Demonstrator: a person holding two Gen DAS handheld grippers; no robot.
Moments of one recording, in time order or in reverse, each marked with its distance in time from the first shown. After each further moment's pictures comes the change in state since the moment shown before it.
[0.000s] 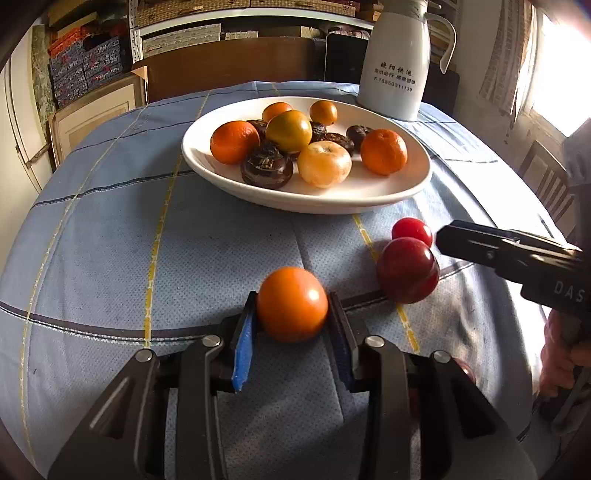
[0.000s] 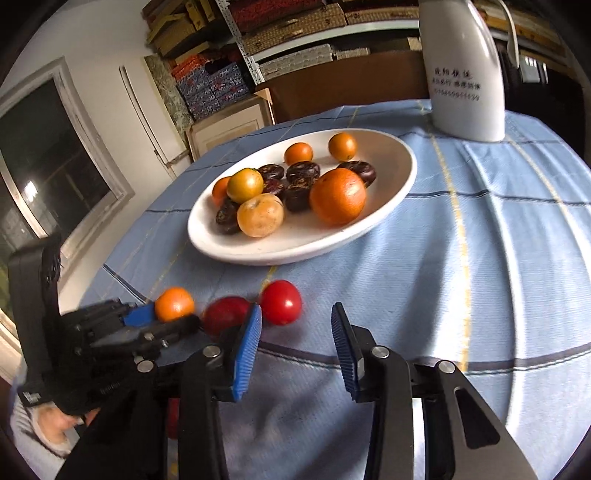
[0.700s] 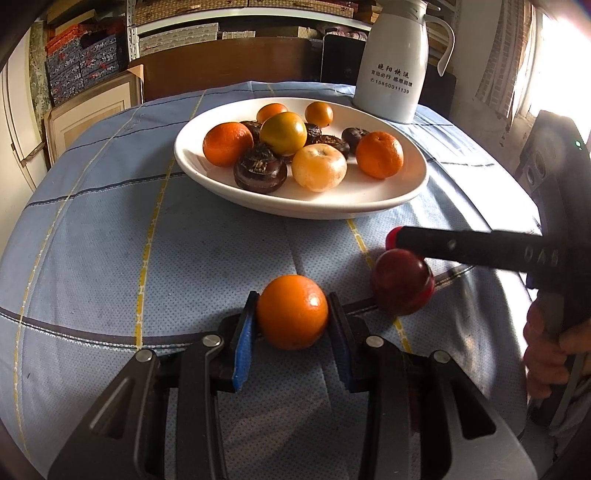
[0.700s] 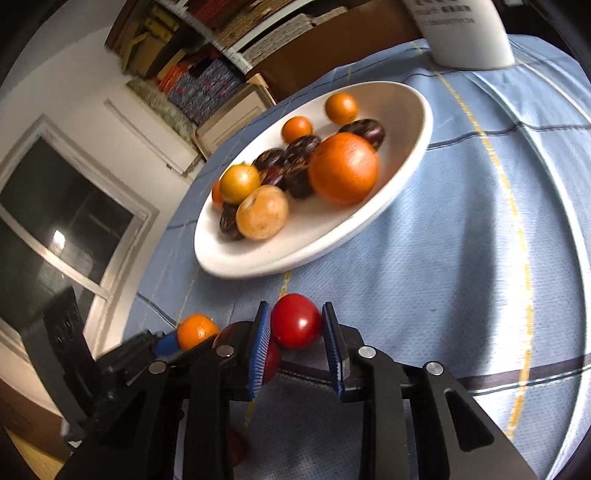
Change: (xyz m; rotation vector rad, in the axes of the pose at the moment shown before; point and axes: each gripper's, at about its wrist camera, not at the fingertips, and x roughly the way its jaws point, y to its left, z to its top) left arm 0.003 0.000 0.004 -0.002 -0.001 -0.027; right arm 0.030 -0.009 0.005 0.159 0.074 0.119
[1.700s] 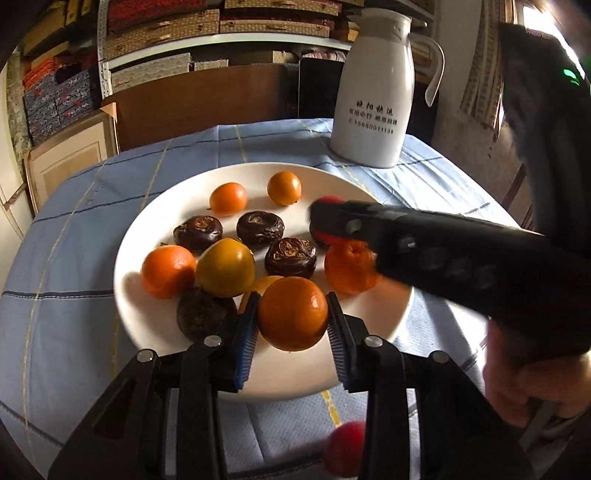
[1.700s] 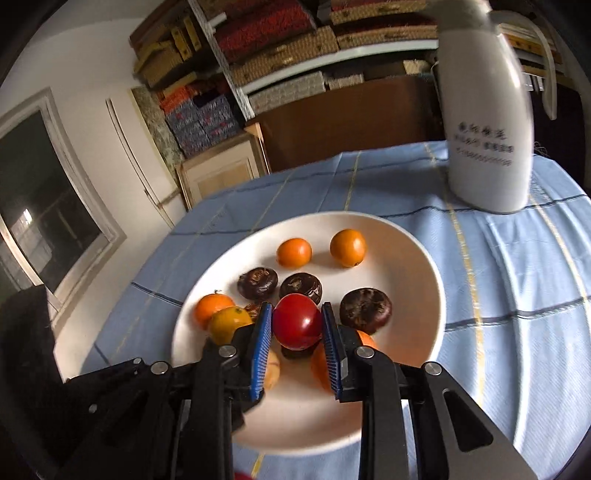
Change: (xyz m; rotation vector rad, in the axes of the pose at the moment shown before) left arm 0.028 -0.034 0.093 0.083 -0.098 -0.028; right arm 0.008 0.019 0.097 -0.153 -0.172 -0.178
